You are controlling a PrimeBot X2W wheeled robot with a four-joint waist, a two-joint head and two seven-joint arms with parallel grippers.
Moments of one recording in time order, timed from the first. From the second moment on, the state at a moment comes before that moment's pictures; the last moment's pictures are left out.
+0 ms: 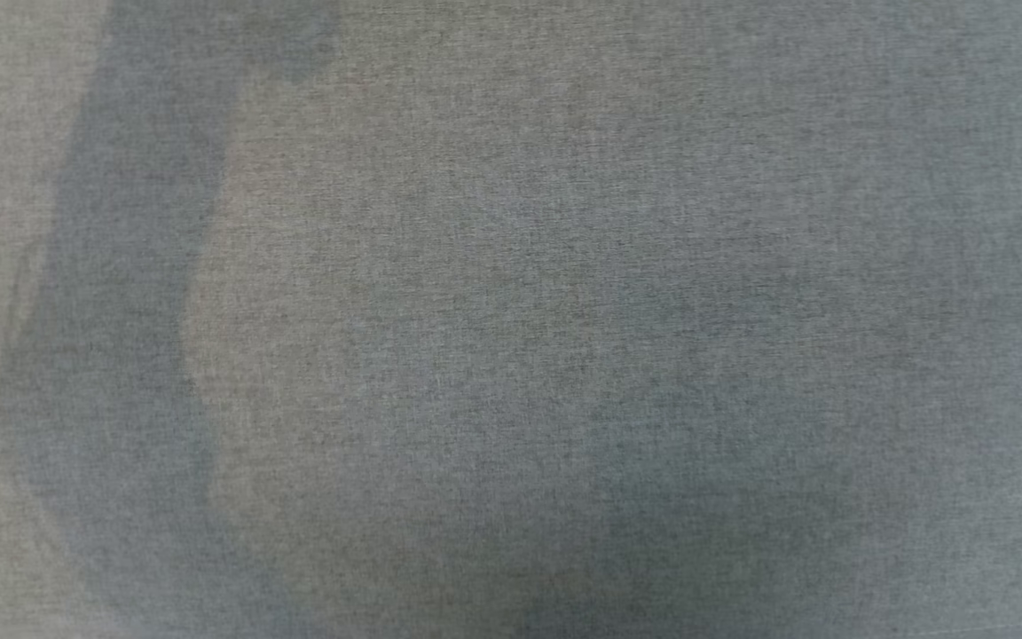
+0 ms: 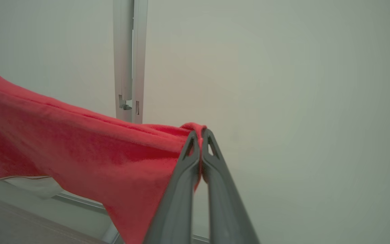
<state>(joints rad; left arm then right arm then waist) -1.58 0.45 -0.51 0.43 -0.58 -0.13 -0.26 -1.49 -0.54 0.45 0.73 0.50 0.13 -0.26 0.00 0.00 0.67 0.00</state>
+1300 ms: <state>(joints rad) 0.21 0.45 -0.36 -0.29 -0.66 -0.03 -0.22 0.02 -0.50 0.06 0.13 0.50 0.13 -0.26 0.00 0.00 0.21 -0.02</state>
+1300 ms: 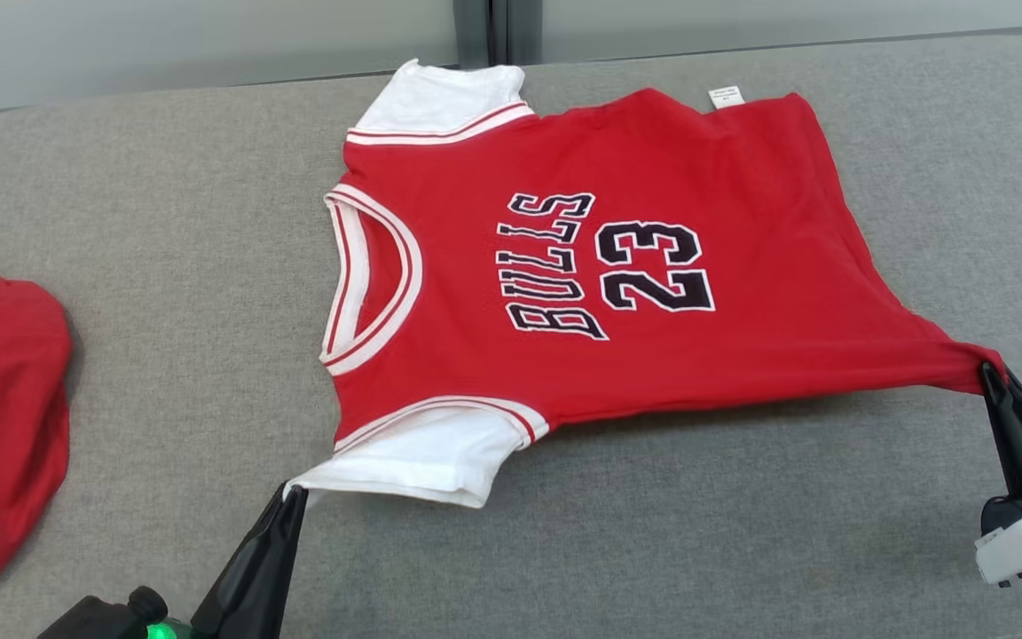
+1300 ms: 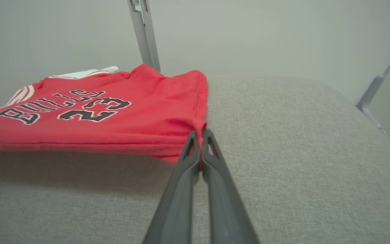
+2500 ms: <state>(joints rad) -0.56 0.31 -0.47 0.37 -0.50 -0.12 -0.26 -0.48 -0.41 0.19 0.53 0.45 0.13 -0.26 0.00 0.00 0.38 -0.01</state>
